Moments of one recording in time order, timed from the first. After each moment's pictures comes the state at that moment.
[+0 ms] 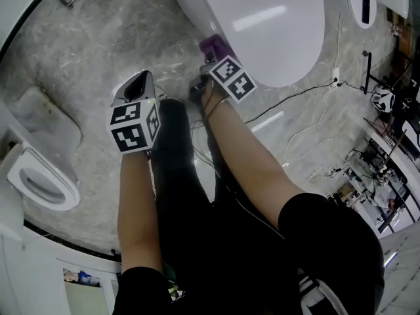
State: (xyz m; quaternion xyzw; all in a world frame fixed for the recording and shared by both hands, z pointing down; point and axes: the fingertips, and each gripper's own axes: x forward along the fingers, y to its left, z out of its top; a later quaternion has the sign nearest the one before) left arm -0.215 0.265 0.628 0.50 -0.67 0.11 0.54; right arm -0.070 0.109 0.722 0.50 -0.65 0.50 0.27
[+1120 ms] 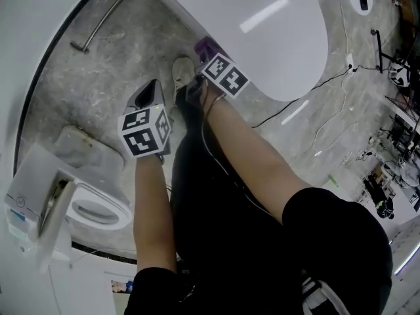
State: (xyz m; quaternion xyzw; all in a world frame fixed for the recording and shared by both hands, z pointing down) left arm -0.321 0.187 0.614 0.53 -0.64 0.14 0.54; right arm -0.190 0.054 0.716 0.53 -0.62 0.51 0.26
